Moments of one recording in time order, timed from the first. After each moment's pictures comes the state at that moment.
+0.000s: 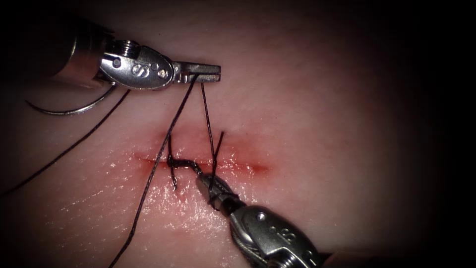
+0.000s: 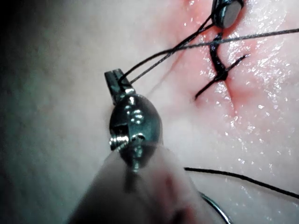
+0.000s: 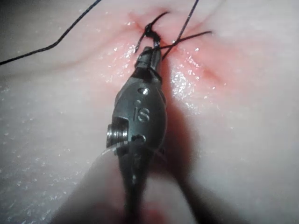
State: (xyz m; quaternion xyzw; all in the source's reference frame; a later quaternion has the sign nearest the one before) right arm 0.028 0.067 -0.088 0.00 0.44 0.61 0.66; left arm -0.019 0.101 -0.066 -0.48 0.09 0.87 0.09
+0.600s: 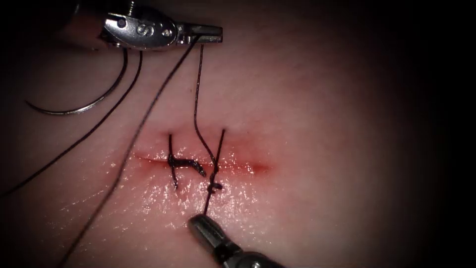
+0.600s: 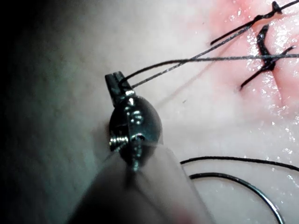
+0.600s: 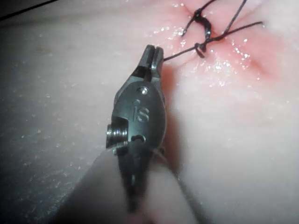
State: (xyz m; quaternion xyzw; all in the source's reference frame) right arm 0.028 0.065 -0.088 0.01 0.43 0.61 0.66; left arm -0.019 0.105 -0.067 -0.47 0.10 0.87 0.09
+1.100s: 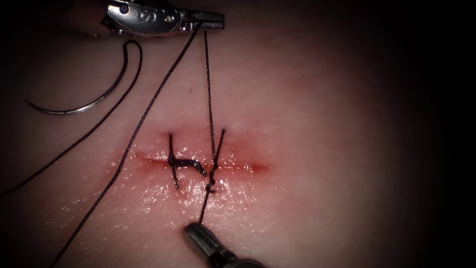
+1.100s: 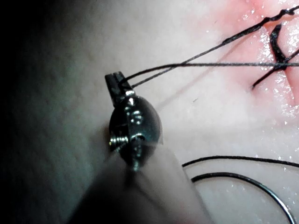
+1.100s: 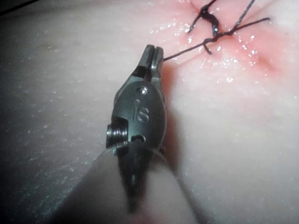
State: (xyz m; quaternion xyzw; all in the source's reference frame) right arm 0.029 0.064 -0.089 0.01 0.43 0.62 0.66; left arm -0.020 0.106 -0.066 -0.47 0.10 0.87 0.09
